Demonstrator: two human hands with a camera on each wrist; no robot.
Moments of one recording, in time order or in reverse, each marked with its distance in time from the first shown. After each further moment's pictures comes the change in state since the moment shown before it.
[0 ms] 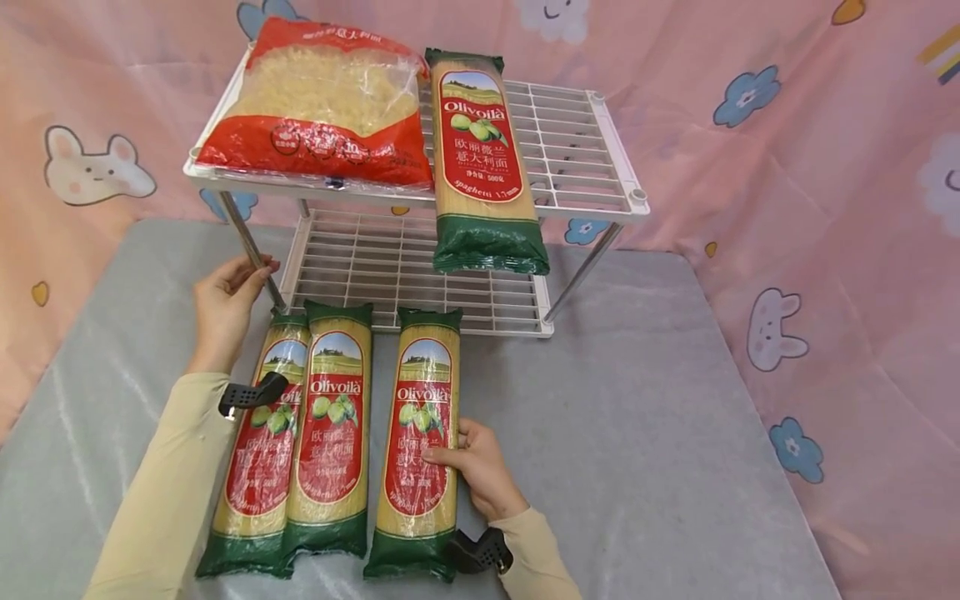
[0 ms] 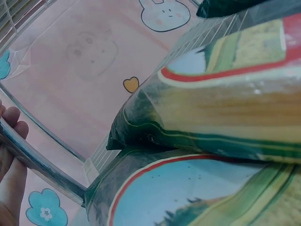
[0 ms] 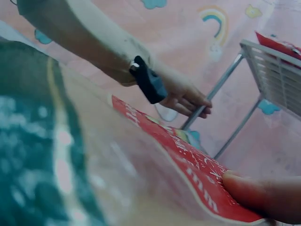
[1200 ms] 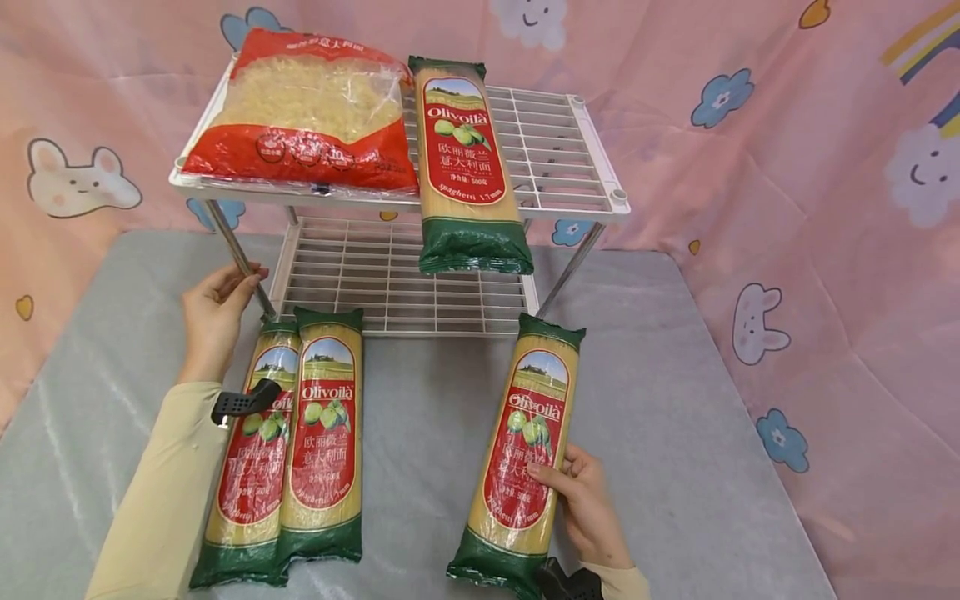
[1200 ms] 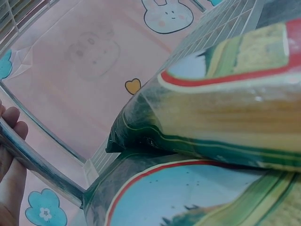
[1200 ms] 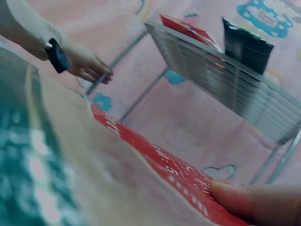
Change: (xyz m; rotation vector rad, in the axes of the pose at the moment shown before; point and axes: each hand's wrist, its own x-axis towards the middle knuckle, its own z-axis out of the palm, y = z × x) left_hand -0.002 -0.001 0.001 0.012 0.018 0.012; right_hand -0.078 -0.022 -0.086 0.053 0.223 -0.109
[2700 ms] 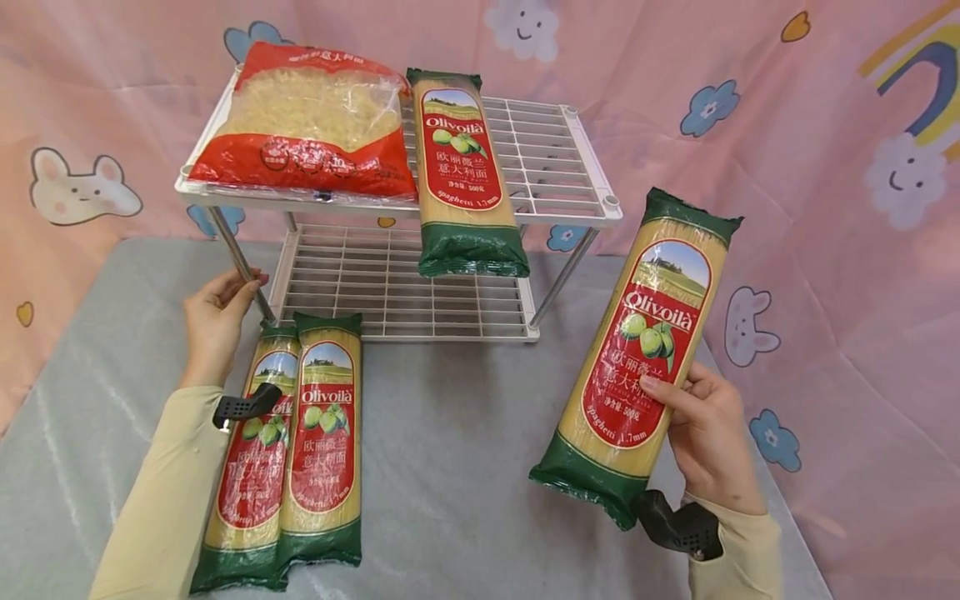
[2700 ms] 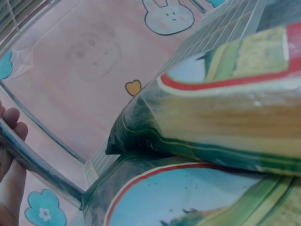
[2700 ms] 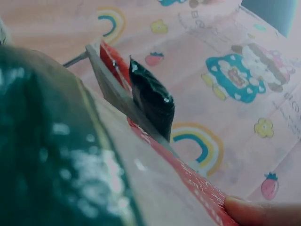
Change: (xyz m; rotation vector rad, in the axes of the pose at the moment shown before) left_hand -0.002 0.002 0.000 0.032 -0.001 0.008; right_hand -0.001 -0.137 -0.049 0.102 0.000 -0.271
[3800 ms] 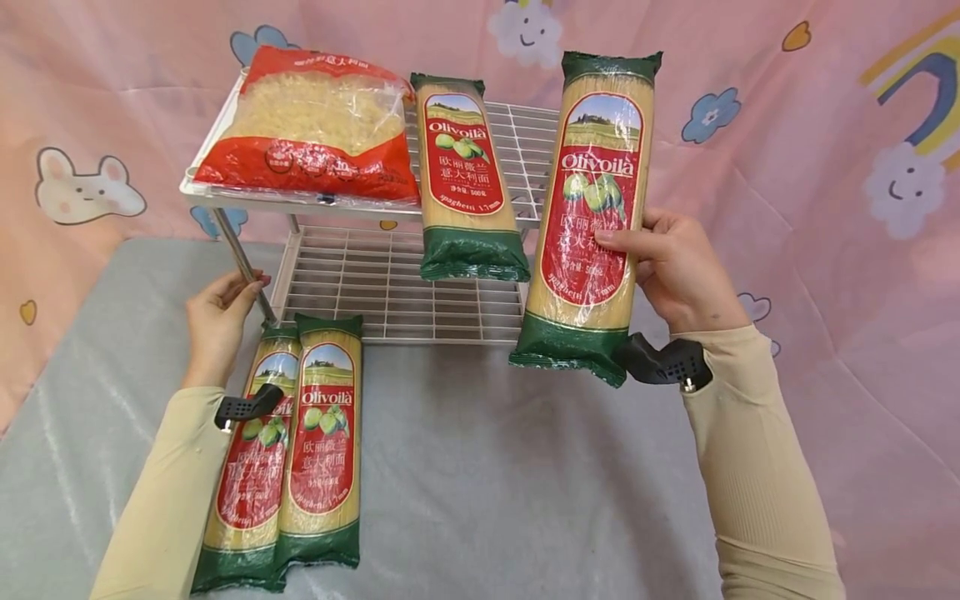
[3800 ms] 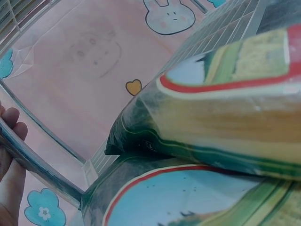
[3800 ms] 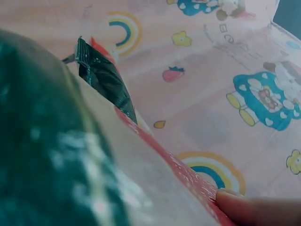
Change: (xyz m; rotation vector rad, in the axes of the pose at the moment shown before) left_hand 0.001 -0.004 0.001 -0.038 -0.004 0.012; right_hand 0.110 -0.086 0.079 -0.137 -0.136 0.105
